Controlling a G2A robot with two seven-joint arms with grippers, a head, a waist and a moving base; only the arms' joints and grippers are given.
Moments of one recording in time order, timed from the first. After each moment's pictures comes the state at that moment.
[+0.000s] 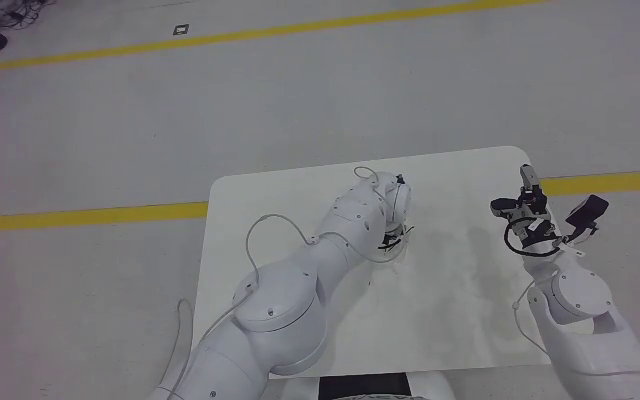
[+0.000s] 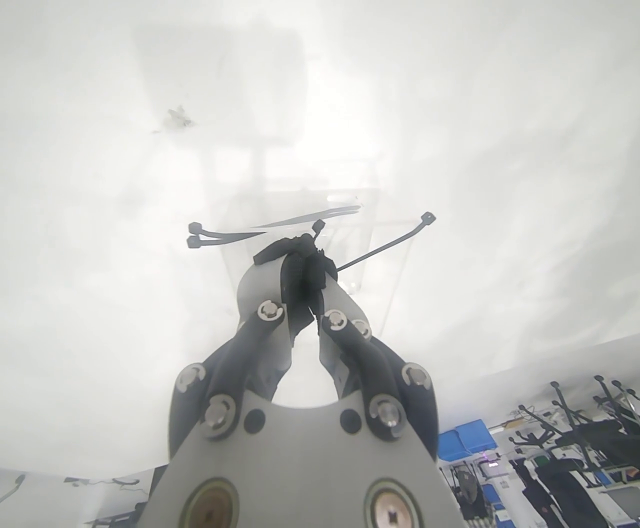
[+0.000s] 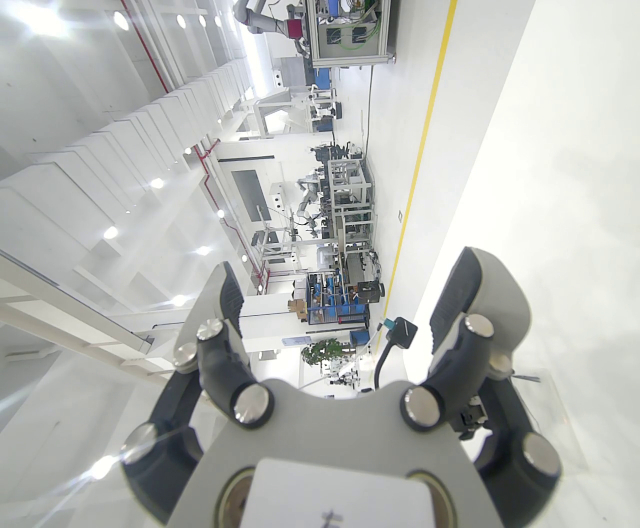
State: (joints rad) left arm 0.42 -2.00 -0.18 -0.17 0.25 0.23 -0.96; right arm -1.73 -1.15 1.60 -1.80 0.42 0.00 0.00
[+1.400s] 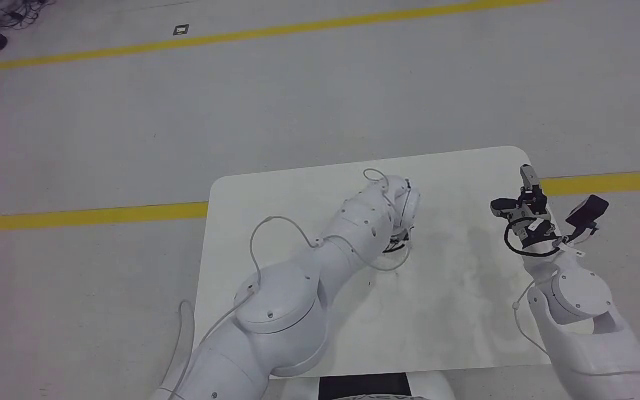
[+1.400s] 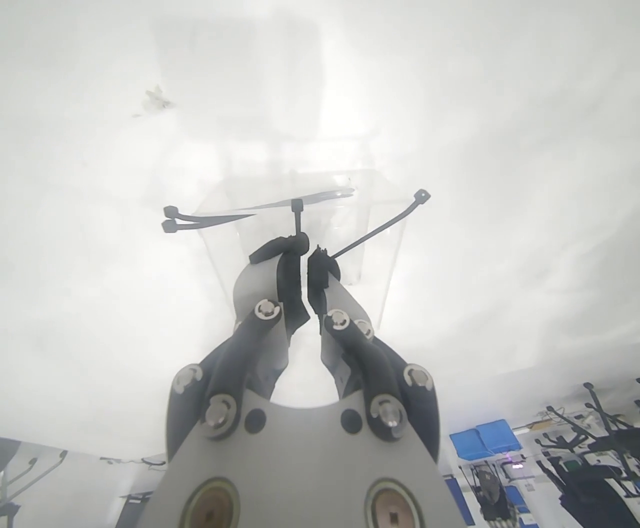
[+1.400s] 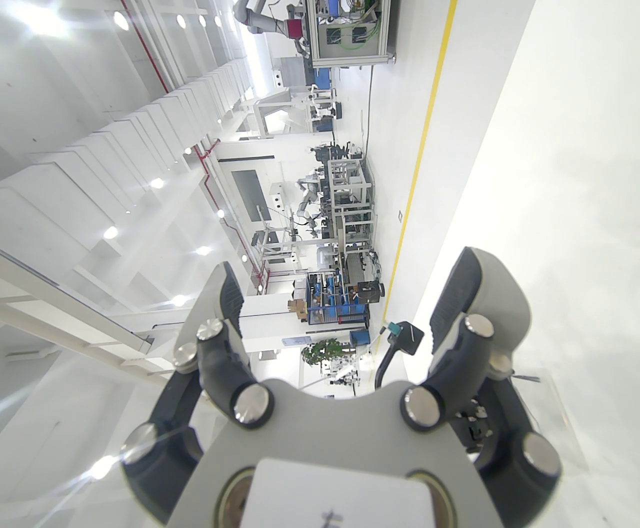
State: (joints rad) left arm 0.43 -2.00 -0.17 -0.22 0.32 0.26 -1.01; right arm -1.73 -1.15 1.60 -1.80 0.42 0.00 0.00
